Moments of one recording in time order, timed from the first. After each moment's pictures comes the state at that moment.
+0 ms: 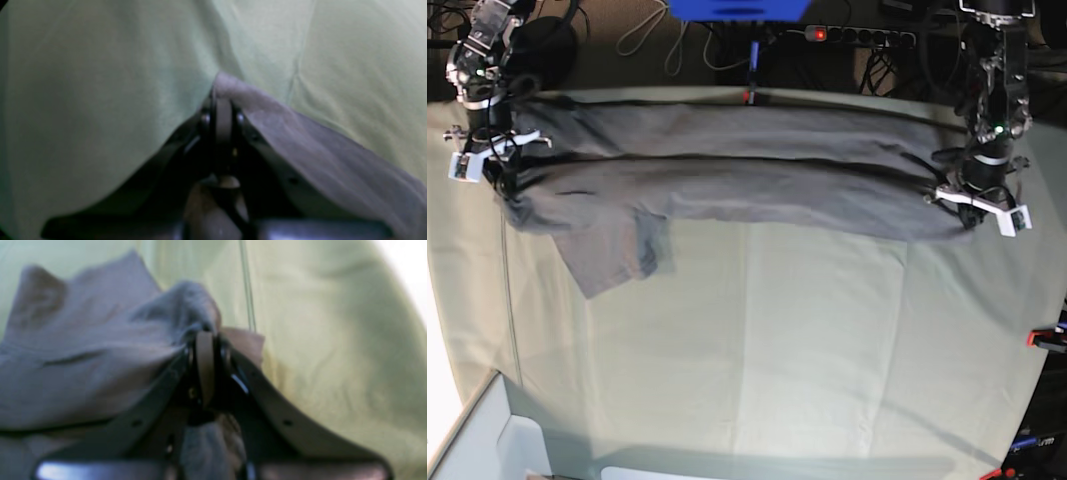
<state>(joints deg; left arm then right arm) 13.4 -16.5 -9.8 82.3 -28.4 3.7 13.9 -14.7 2.1 42.4 75.2 -4.9 35.6 5.2</state>
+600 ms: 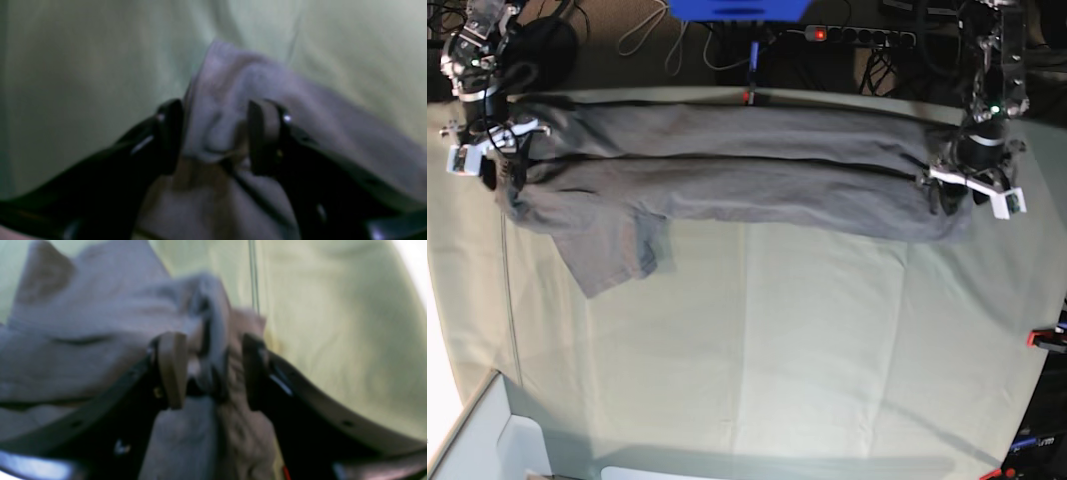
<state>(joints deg) 18.1 -16.5 -9.9 86.8 -28.4 3.5 14.6 -17.2 1.9 42.4 79.9 -4.8 38.5 5.1</state>
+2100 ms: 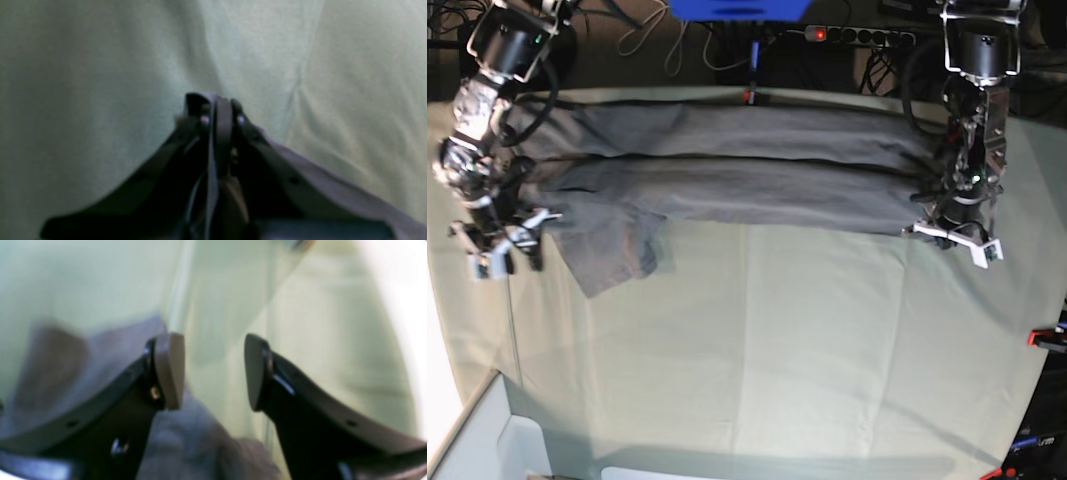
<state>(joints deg) -1.1 -14.6 -5.2 63.9 -28.4 3.8 14.4 1.9 6.5 33.3 73.3 -12.1 38.8 -11.3</state>
